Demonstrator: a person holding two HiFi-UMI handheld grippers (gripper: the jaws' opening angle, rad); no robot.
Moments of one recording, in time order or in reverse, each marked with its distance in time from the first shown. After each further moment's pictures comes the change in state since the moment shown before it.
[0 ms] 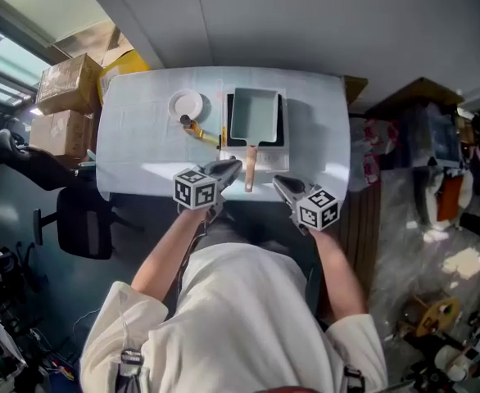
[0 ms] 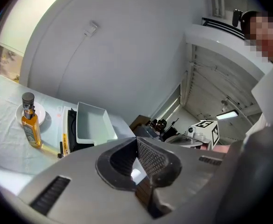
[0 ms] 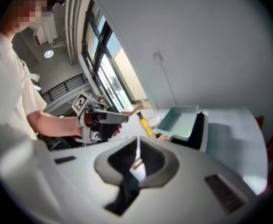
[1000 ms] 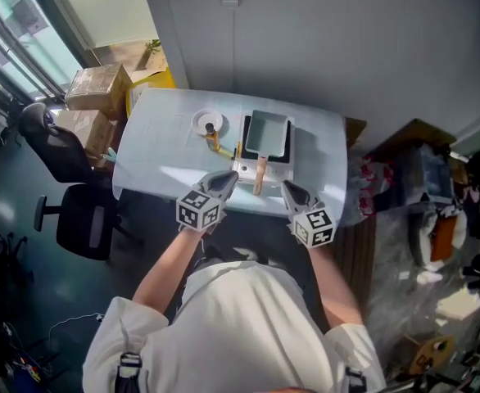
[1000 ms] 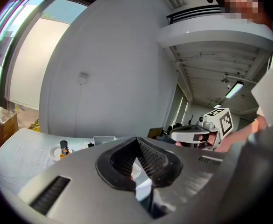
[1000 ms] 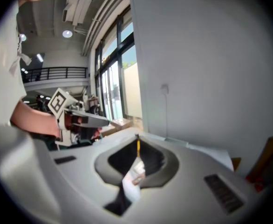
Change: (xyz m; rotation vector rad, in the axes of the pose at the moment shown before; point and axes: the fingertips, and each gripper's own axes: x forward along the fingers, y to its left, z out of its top) left arm -0.112 -0.074 0.024 0.327 -0.236 0.210; right arm -0.058 0.078 0.056 -0.298 -0.228 -0.204
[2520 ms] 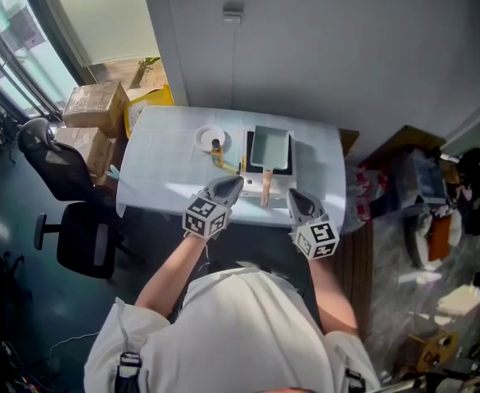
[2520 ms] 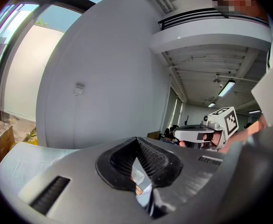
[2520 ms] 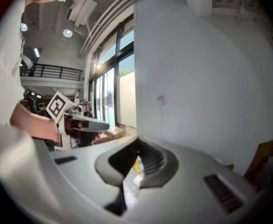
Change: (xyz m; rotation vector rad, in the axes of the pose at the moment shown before) left arm -0.020 0.011 0.039 0.077 -0.060 -0.052; right arm -0.006 0.027 0.045 -0.027 -0.120 -0.123
